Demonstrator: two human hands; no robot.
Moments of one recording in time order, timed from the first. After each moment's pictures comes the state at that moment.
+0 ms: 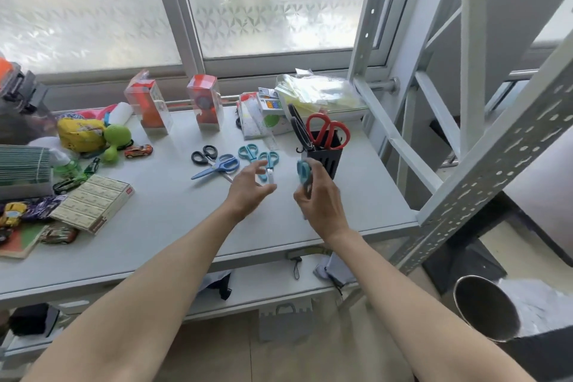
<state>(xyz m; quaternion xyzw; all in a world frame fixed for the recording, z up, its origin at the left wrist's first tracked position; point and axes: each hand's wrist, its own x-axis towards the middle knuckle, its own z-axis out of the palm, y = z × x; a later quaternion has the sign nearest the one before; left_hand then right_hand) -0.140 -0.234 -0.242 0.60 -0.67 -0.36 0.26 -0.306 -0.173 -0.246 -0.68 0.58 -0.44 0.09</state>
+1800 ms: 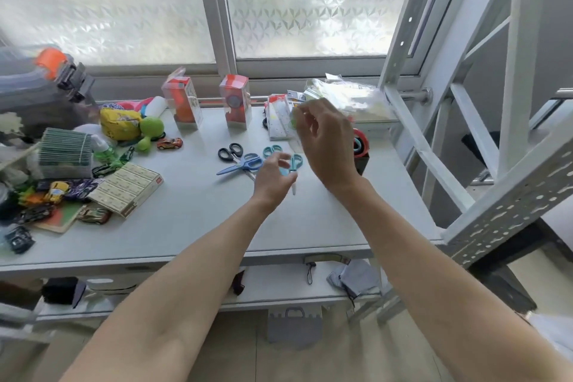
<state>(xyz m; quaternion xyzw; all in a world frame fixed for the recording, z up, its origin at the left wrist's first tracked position) -0.156 -0.241 -0.232 0.62 -0.61 -0.34 0.35 -0.269 -0.213 -0.125 -0.68 0.51 -0.52 -0.01</state>
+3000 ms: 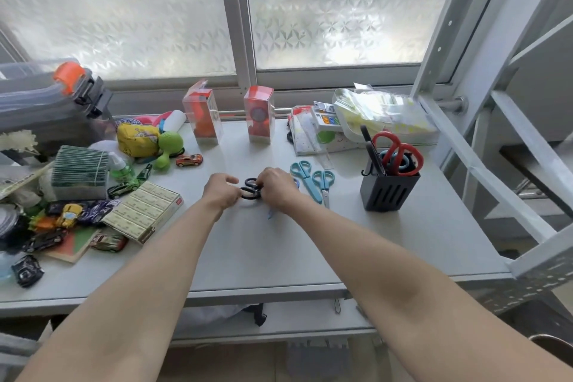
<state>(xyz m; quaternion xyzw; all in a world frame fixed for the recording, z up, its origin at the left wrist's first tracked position) 0.007 -0.310 -0.262 0.74 -0.44 -0.41 0.30 -0.137 -0.321 -0.258 -0.79 0.58 -0.09 0.17</state>
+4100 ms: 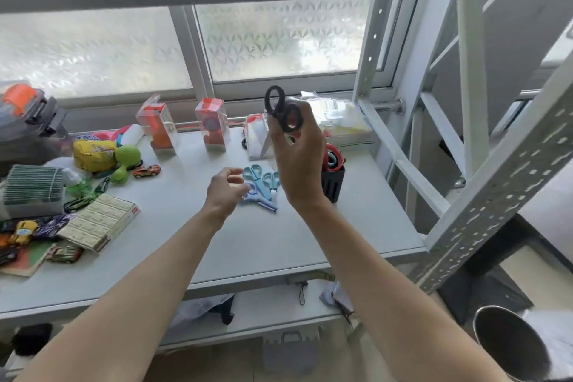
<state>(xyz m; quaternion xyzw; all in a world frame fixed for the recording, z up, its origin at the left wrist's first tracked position) -0.110 -0.253 -0.215 0.65 -0.52 -0.41 0.37 -0.255 -0.207 -0.116 -0.56 0.44 -0.70 0.11</state>
